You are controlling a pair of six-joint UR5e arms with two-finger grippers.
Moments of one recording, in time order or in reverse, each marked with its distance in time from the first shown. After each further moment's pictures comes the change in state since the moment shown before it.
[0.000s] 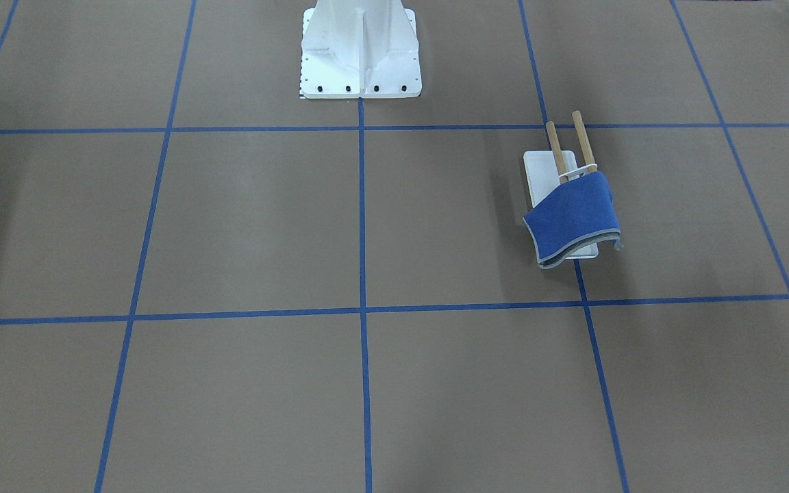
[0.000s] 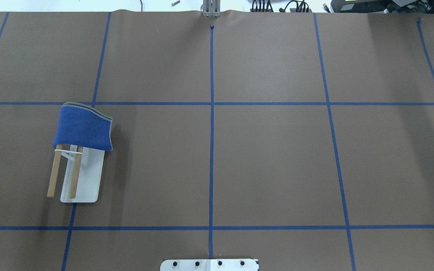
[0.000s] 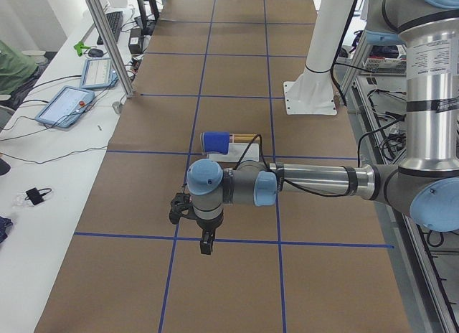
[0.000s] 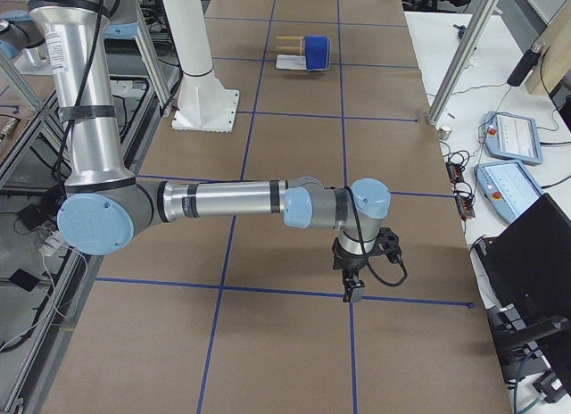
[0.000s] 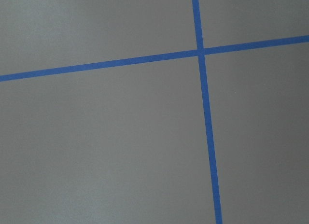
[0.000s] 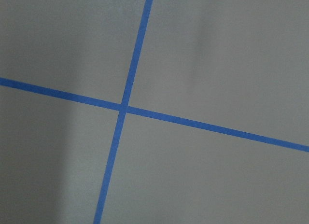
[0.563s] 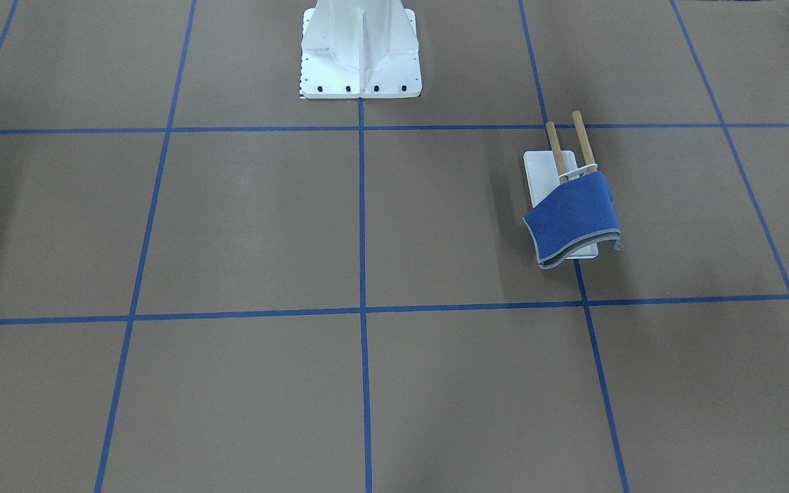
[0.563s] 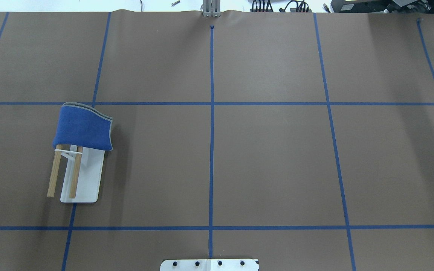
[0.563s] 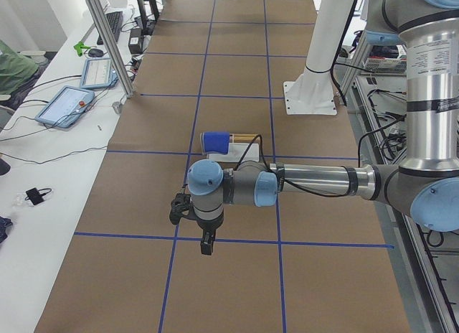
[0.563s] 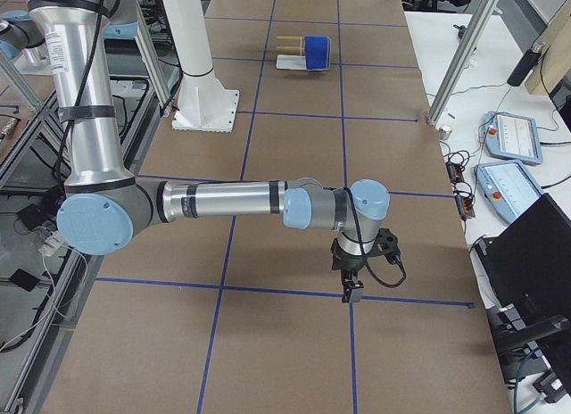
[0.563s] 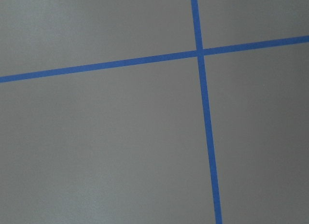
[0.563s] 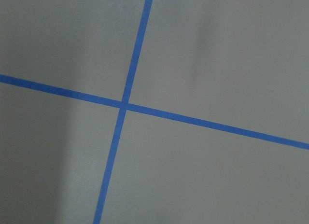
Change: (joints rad) left arm 0.000 0.003 0.002 0.000 0.000 -0.005; right arm -0.003 -0.006 0.000 -0.001 0.001 -0.002
